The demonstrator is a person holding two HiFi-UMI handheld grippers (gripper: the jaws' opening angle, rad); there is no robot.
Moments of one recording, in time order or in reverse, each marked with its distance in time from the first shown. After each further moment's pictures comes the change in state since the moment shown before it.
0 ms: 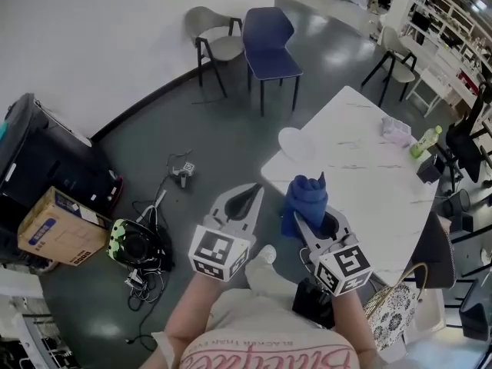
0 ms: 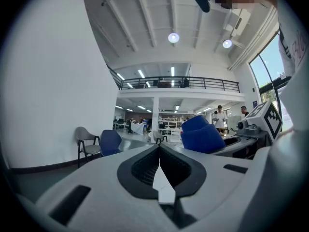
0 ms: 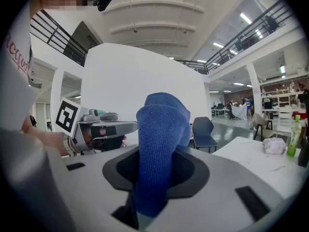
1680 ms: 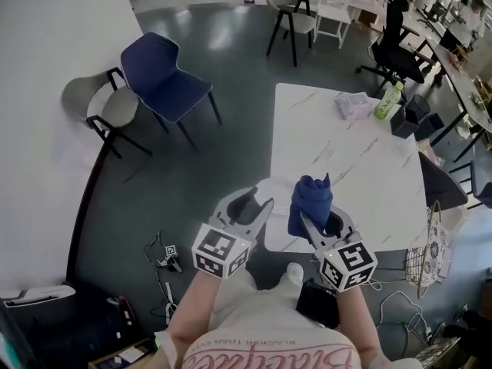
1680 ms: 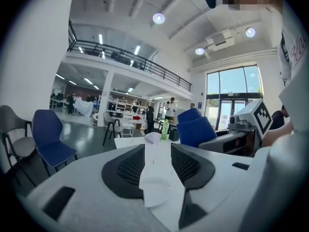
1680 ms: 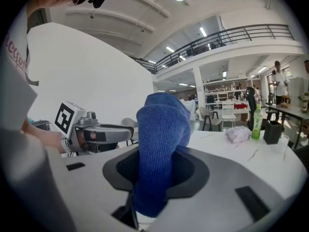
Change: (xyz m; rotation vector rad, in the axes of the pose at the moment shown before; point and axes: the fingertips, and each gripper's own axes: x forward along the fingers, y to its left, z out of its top) left arm 0.276 0.132 -0.024 0.010 0.206 -0.726; right arm 0.178 -0.184 0.026 0.231 0.012 -0.643
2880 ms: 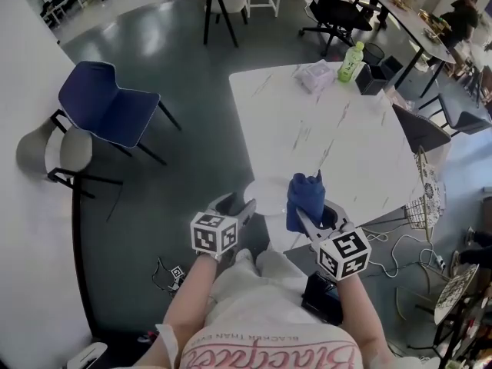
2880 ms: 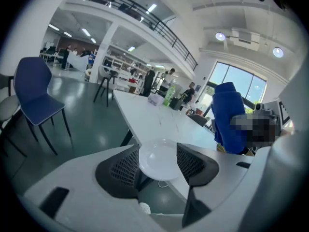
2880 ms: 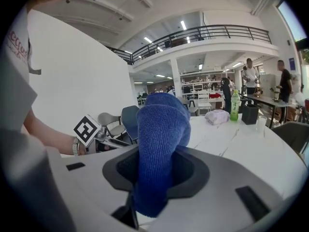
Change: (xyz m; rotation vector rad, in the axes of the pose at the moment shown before) left arm 0.074 0.093 -0.135 -0.243 0.408 -0.194; right arm 0.043 -0.028 -0.043 0.131 0.109 -0.281
